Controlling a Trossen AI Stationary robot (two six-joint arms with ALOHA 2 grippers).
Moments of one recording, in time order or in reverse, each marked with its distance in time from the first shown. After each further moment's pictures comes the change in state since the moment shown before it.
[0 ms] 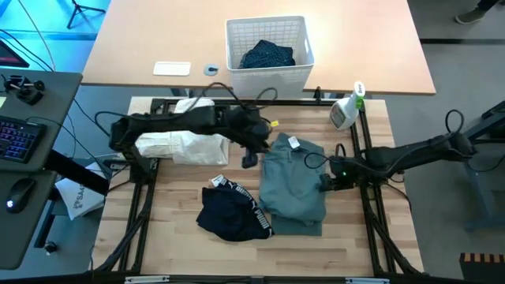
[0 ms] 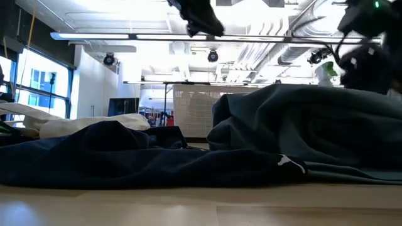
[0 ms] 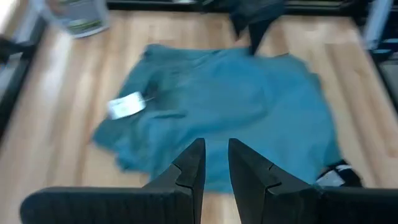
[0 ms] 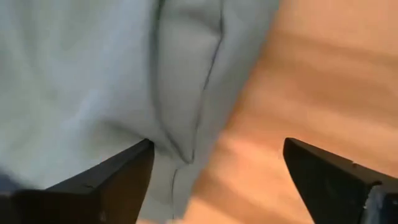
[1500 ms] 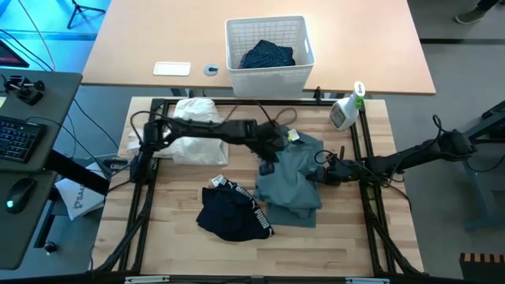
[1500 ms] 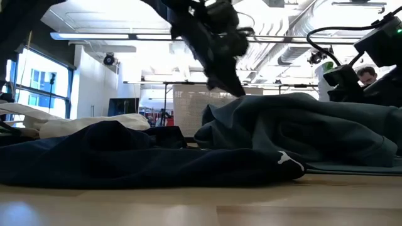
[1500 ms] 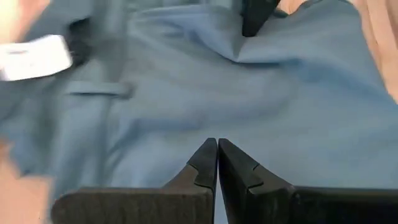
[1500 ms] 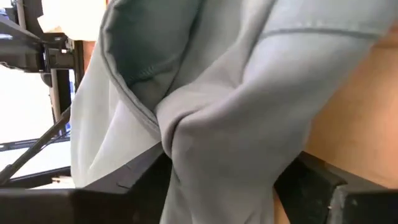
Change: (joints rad) left arm 0.031 0.316 0.002 0.143 0.087 -0.041; right arm 0.019 0.043 -0.411 0.923 0.371 0.064
